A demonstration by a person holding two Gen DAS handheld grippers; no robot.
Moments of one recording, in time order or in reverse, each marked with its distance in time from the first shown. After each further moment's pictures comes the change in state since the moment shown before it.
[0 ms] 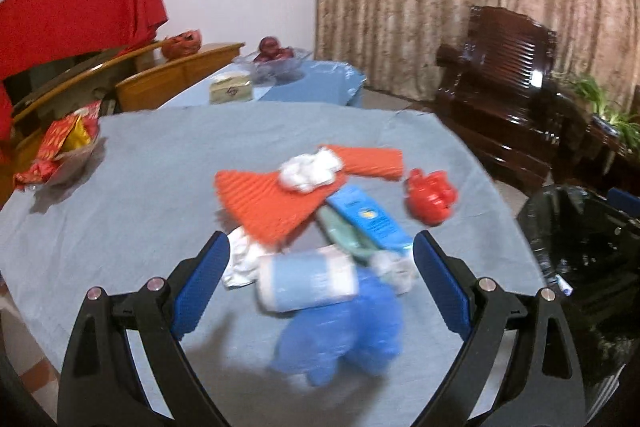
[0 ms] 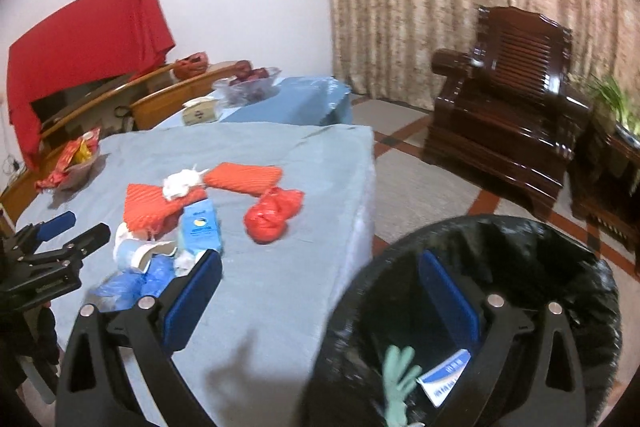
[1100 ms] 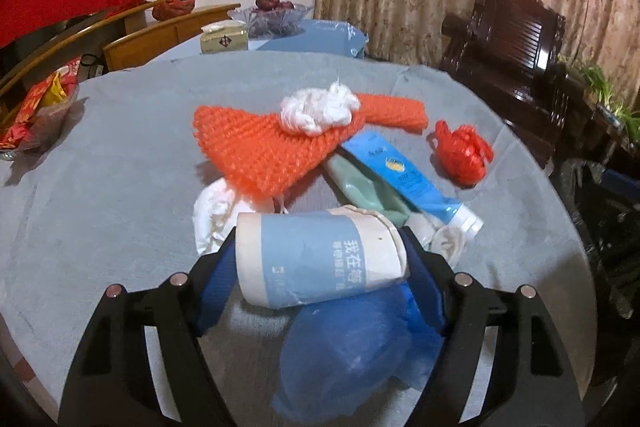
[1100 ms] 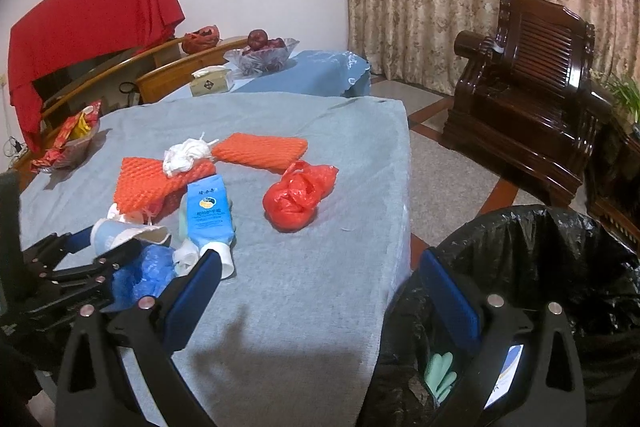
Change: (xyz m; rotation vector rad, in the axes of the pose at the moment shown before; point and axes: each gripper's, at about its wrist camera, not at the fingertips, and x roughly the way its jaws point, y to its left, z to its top) left arm 0.057 0.011 -0.029 -0.028 0.102 -0.040; right arm 0.057 0.030 -0.008 -0.024 0.074 0.021
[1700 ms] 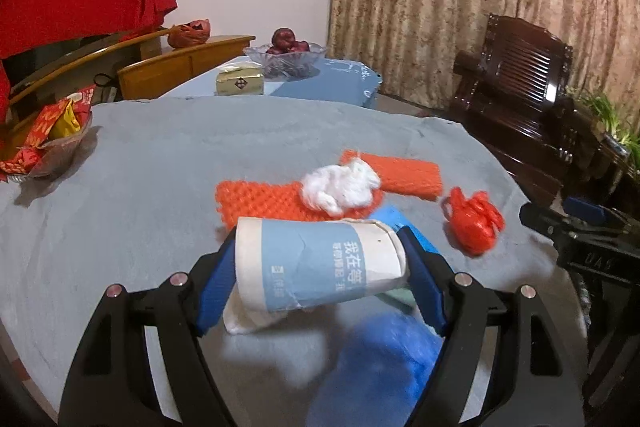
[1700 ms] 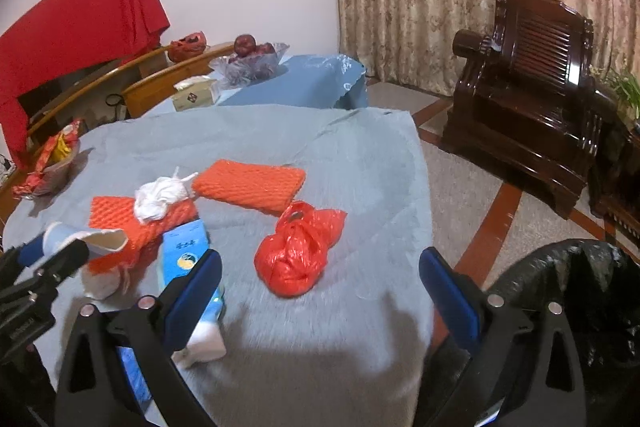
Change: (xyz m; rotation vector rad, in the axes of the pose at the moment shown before) left arm 0.001 0.010 0.044 -0.026 -0.116 0.046; right arm 0.060 0.006 0.039 0.038 -0.003 -0.025
